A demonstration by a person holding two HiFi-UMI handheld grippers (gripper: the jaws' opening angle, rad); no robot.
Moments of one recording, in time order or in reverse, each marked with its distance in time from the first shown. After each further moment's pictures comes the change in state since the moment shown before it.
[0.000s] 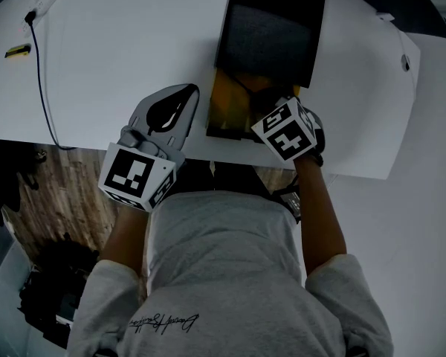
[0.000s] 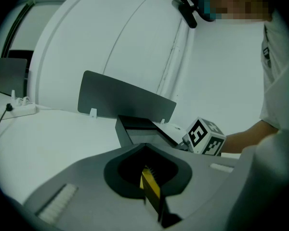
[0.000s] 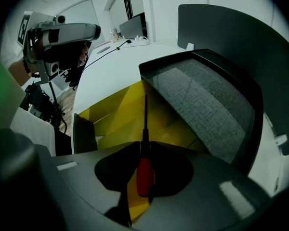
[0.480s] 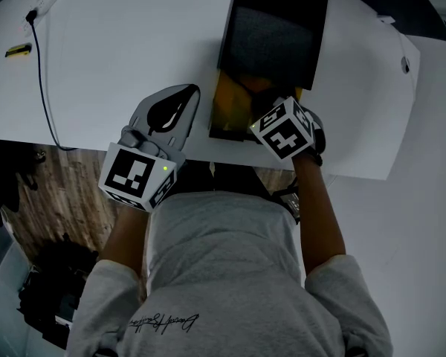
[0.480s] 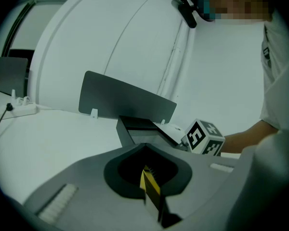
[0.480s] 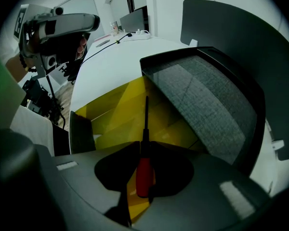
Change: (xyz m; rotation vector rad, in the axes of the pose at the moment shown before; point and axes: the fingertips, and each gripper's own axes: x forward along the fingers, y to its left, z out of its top) left arm -0.002 0.005 0.000 0.000 -0.006 -0.002; right arm 0.005 -0.001 -0.001 -0.028 0.062 -0.021
